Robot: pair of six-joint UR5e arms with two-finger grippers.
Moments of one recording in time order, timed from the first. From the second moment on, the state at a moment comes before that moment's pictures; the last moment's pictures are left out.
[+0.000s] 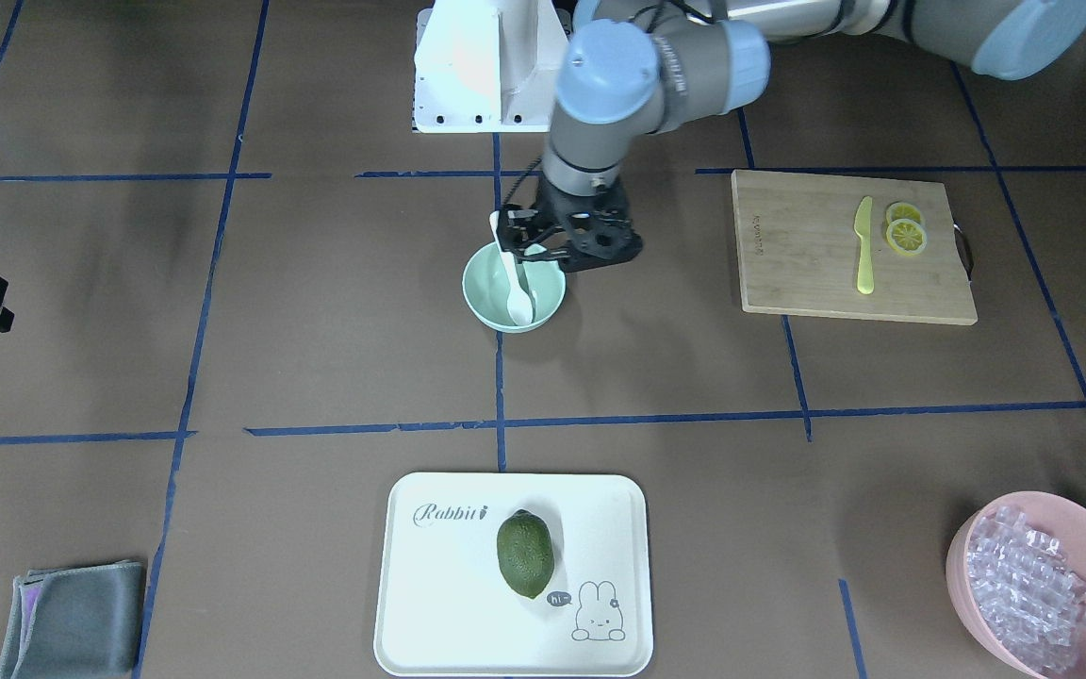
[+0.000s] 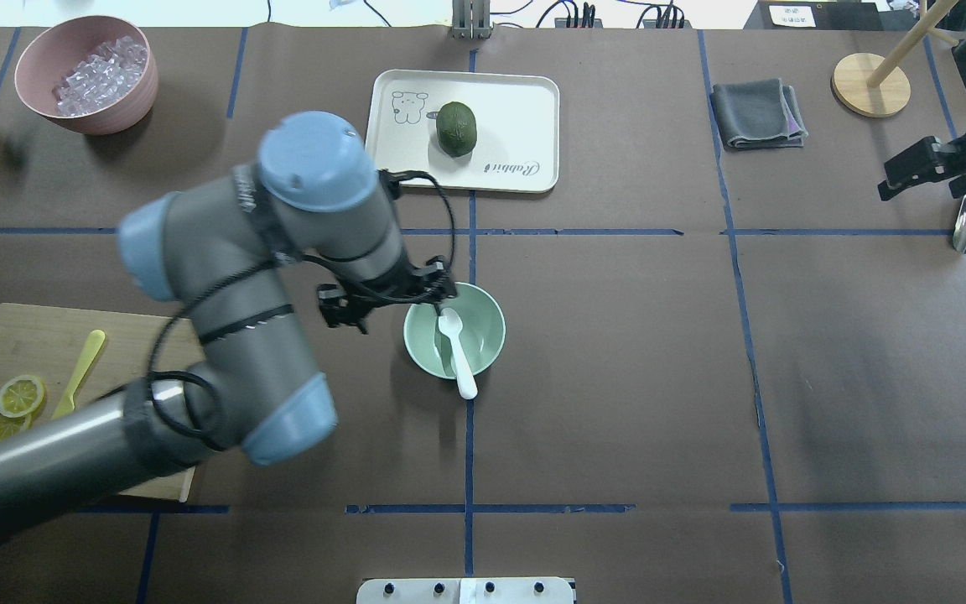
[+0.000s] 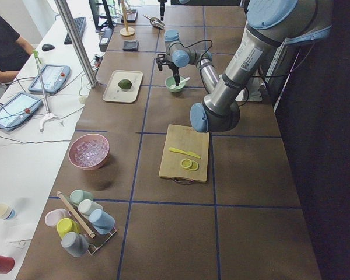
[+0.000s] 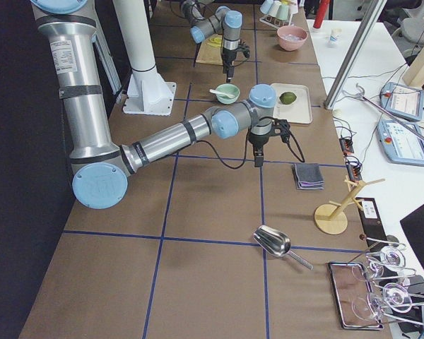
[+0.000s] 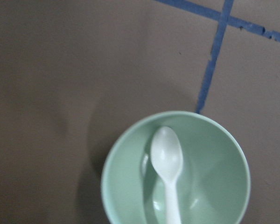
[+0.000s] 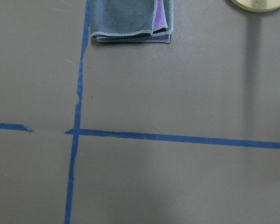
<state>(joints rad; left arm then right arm) -0.61 -2.25 -1.74 -1.51 -2.09 -1.35 1.22 -1.44 1.84 -1.53 2.28 0.48</state>
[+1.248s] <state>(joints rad) -1.44 -1.63 -1.77 -1.35 -2.42 -0.02 1.56 -1.59 1.68 -1.52 2.42 -0.04</state>
